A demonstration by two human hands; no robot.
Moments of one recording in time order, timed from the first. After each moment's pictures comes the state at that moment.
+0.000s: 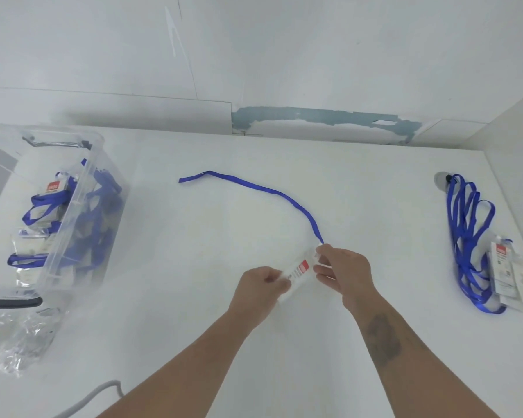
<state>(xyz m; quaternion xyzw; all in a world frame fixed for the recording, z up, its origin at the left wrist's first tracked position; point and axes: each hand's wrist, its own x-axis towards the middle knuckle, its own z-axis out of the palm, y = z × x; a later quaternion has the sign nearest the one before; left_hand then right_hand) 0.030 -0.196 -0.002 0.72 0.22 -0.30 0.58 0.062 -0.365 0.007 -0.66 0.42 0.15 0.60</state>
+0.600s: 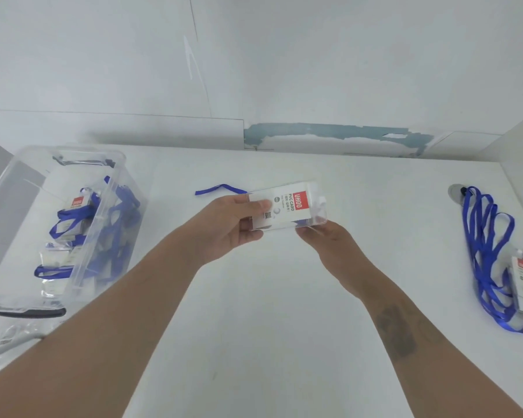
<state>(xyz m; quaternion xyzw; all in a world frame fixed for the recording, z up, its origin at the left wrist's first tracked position) 0.133 -0.122 0.091 0.56 0.14 -0.32 0.75 0.098 -0.327 0.065 -0.76 0.06 0.20 0.61</state>
